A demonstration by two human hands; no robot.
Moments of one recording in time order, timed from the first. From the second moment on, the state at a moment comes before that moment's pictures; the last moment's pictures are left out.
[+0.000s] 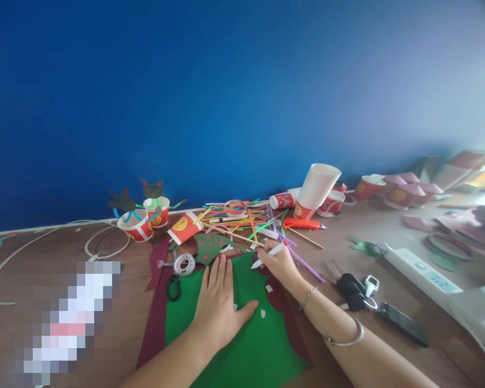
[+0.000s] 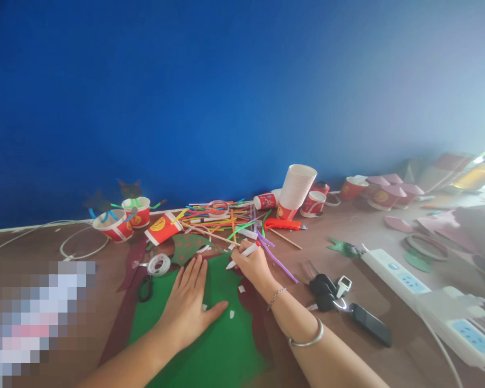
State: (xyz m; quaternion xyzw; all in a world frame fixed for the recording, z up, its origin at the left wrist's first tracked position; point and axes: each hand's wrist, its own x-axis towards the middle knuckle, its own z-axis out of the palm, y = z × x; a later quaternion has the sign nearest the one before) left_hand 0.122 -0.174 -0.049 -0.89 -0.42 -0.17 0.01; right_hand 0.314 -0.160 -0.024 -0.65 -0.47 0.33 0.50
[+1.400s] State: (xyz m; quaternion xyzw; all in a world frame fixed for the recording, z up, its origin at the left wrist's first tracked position) left_hand 0.123 -0.176 -0.041 -0.89 -0.42 -0.15 0.00; right_hand 0.313 -0.157 -0.026 -0.68 -0.47 0.29 0.49
